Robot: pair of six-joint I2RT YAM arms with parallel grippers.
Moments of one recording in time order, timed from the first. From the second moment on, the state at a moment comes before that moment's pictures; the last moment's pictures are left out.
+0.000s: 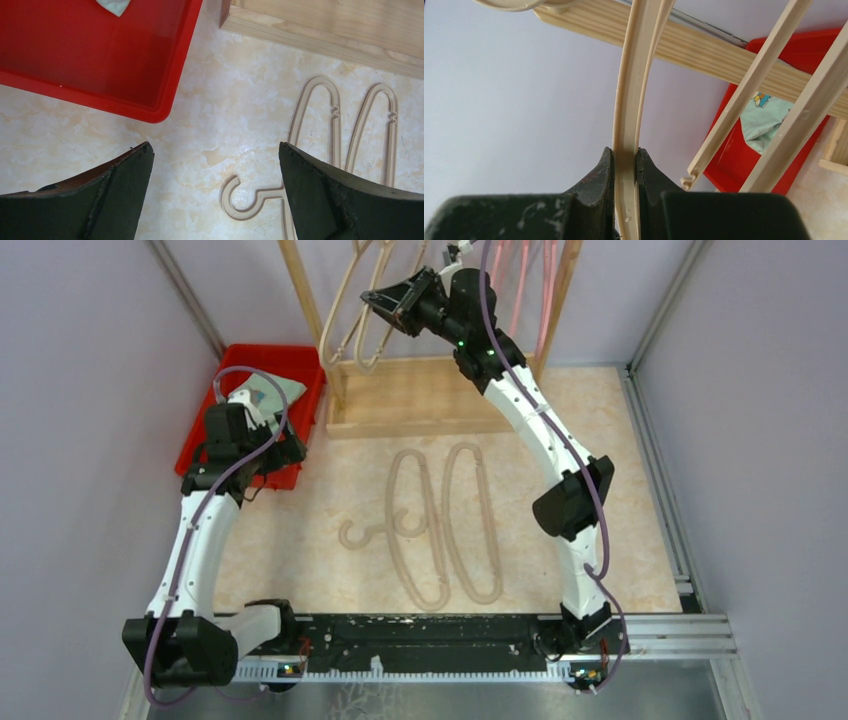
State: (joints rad) left arm 0.02 1.12 1.07 -0.58 0.04 -0.29; right arm 0.57 2.08 2.37 -0.19 -0.32 1.17
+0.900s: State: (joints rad) left arm 0.02 1.11 1.09 -0.58 0.07 -0.23; right arm 0.62 2.15 2.48 -0.18 -0.19 1.36
